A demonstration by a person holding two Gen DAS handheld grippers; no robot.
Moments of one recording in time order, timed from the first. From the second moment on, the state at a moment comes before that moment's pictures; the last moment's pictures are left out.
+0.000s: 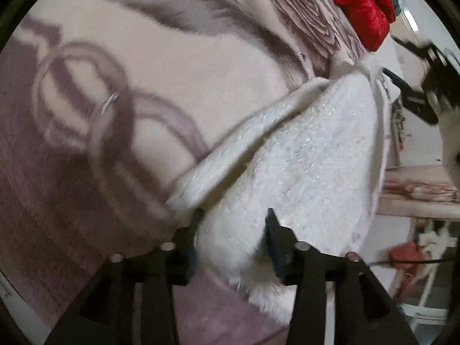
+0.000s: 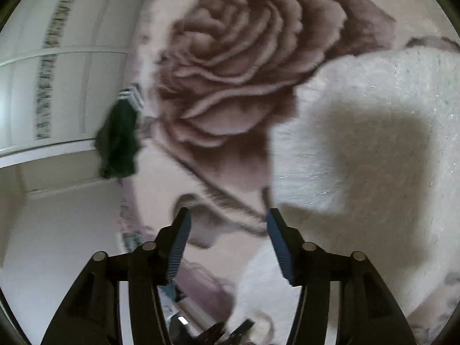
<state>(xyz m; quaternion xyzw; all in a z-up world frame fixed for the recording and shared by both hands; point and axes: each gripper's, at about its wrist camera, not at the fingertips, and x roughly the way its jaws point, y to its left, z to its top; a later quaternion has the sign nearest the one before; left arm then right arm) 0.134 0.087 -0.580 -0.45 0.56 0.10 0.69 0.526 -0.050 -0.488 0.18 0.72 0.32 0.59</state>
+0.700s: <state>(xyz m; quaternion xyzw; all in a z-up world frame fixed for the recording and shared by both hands) 0.169 0.094 -0.583 -0.35 0.55 0.09 0.76 0.558 -0.025 -0.520 -0.02 0.72 0.19 0.67</state>
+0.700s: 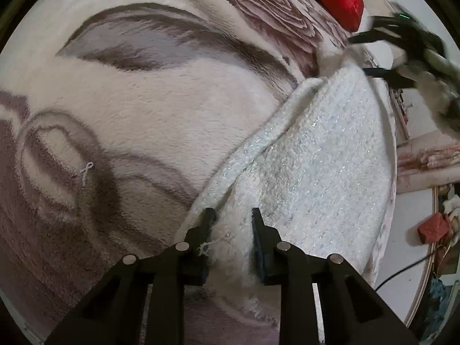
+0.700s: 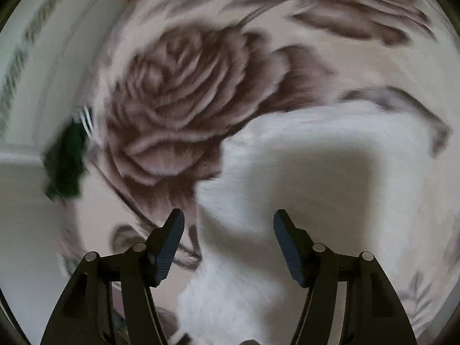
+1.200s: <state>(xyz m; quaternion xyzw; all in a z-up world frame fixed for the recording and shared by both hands) 0.144 0.136 -0.592 -0.45 0.53 0.04 0.72 0.551 0.048 -0.545 -0.15 0.68 0.14 0.70</state>
